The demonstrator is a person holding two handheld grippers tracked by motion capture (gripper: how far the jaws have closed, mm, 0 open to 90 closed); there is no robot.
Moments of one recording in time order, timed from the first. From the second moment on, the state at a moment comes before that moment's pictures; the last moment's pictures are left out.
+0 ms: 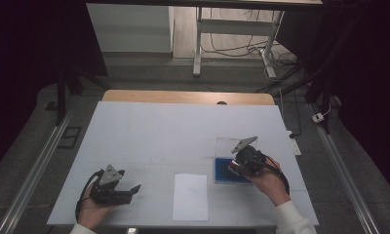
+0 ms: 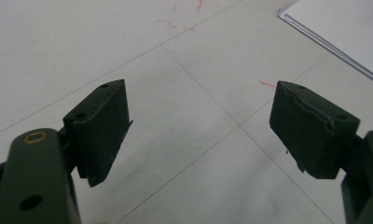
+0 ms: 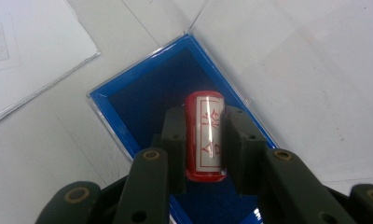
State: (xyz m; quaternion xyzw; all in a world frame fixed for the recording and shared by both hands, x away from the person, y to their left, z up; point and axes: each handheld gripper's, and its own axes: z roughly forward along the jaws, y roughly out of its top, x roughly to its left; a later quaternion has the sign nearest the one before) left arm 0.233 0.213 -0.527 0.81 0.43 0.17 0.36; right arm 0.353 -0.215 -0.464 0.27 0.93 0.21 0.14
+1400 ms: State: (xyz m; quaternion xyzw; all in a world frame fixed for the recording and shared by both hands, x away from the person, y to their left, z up) left arm 0.233 0.210 -0.526 0.81 0.42 0.17 0.36; right arm 0.341 -0.226 -0.428 0.27 0.90 0.30 0.15
